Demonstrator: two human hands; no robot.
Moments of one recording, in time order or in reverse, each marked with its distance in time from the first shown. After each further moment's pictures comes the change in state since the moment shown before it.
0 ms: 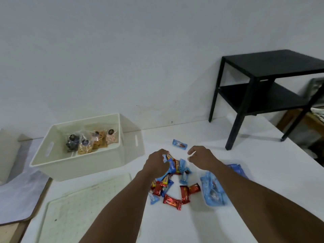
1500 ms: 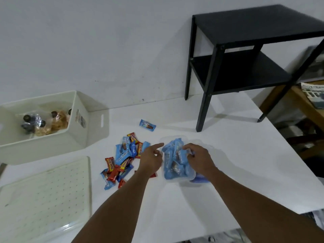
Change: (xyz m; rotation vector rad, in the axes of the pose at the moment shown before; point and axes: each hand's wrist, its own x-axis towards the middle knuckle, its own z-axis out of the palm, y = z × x) left_hand 0.047 0.083 0.175 -0.347 0.081 -0.173; right_hand -0.002 0.180 -0.054 0.146 0.073 -0.053
